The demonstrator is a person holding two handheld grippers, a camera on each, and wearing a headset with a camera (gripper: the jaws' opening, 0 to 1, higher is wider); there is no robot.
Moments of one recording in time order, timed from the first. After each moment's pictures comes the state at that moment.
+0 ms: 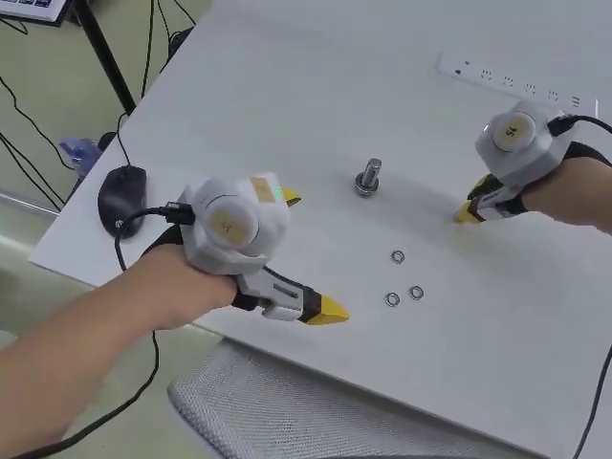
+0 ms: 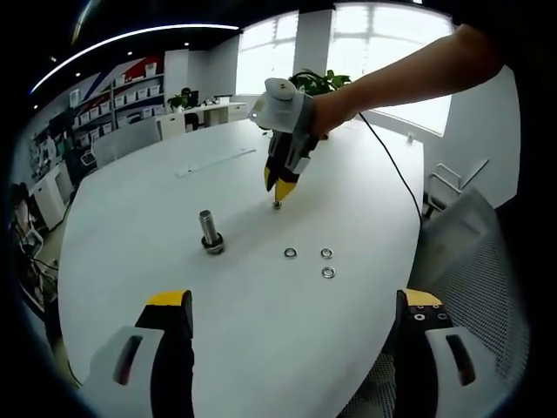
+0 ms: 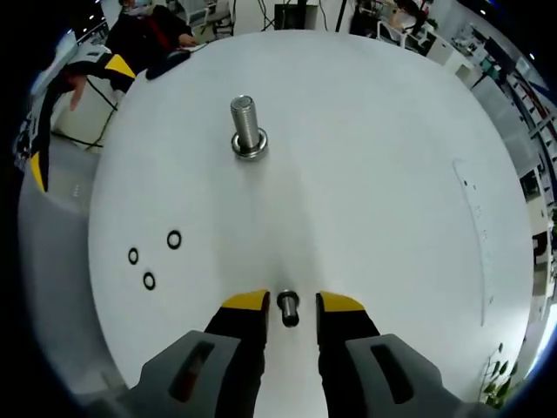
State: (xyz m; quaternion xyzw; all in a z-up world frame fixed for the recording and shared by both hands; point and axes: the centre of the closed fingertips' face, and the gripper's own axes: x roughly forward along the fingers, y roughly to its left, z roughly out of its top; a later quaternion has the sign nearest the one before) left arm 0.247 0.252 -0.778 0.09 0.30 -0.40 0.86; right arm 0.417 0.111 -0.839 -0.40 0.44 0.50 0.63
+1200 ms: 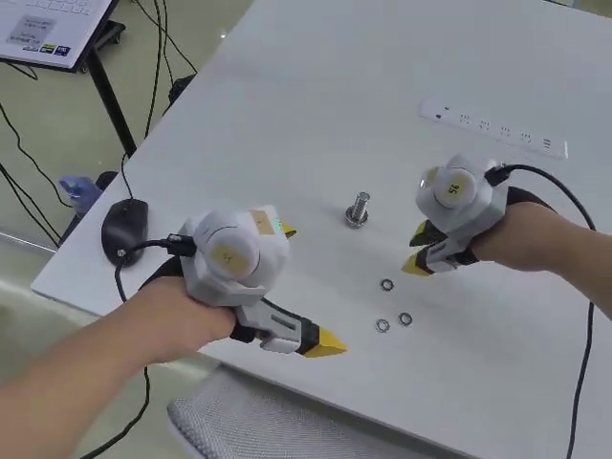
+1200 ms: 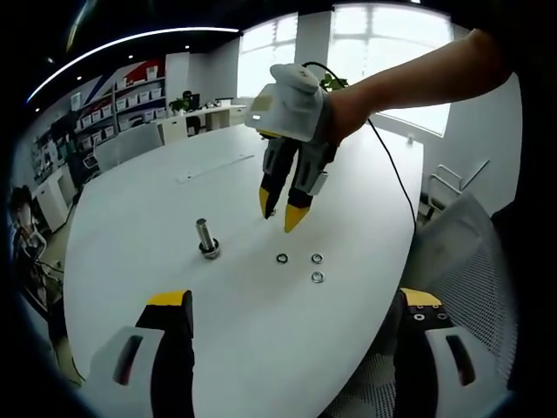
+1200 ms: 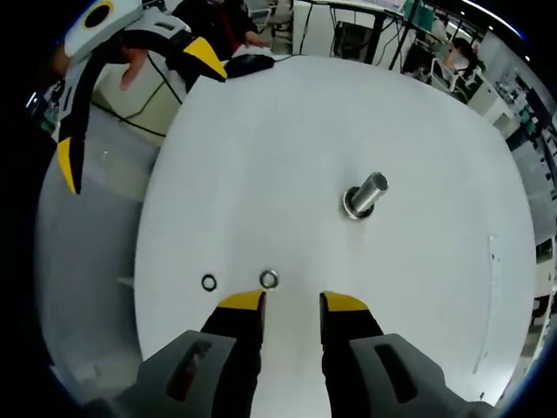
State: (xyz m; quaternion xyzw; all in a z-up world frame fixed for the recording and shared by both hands) left arm 0.237 0.244 -0.763 0.09 0.30 -0.39 0.87; right arm 0.337 0.159 -0.824 -0.43 0.39 0.59 0.56
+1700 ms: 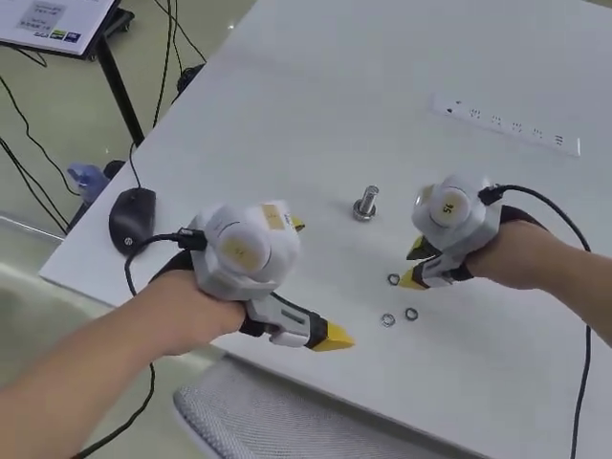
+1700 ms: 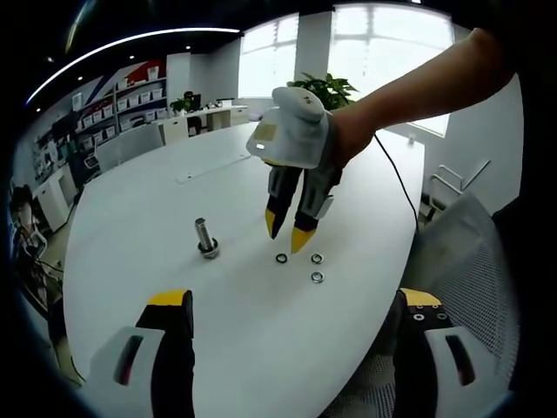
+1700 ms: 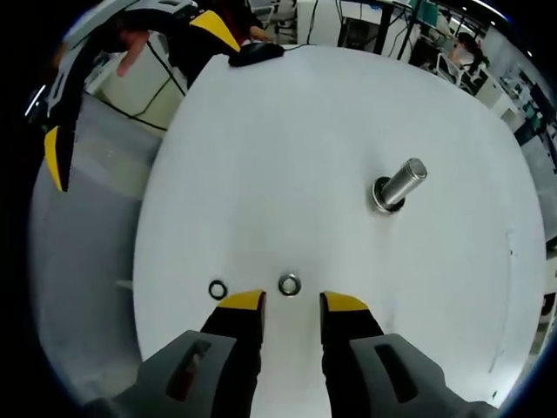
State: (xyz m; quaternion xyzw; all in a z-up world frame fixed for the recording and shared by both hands) left arm 0.235 0.241 -0.766 0.09 0.30 -0.39 0.87; right arm 0.318 0.164 -0.852 -0.42 0.41 0.59 0.55
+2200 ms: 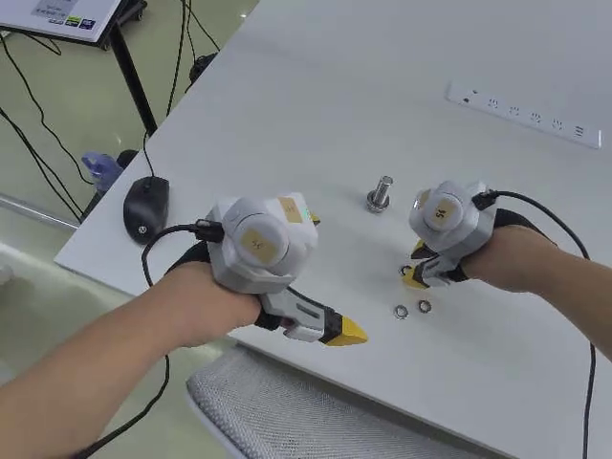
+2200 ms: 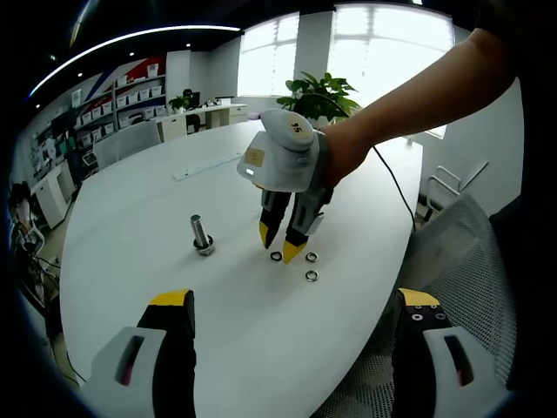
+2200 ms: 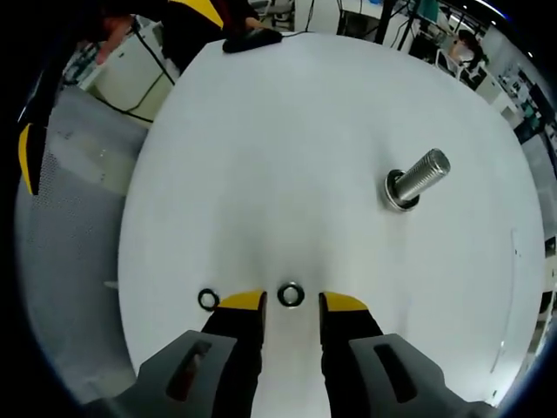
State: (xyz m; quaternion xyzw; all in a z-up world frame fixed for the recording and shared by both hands) left arm 0.228 0.240 -0.766 0.08 0.30 -0.39 0.87; right arm 0.314 0.170 -0.870 -0.44 0.41 0.58 0.55
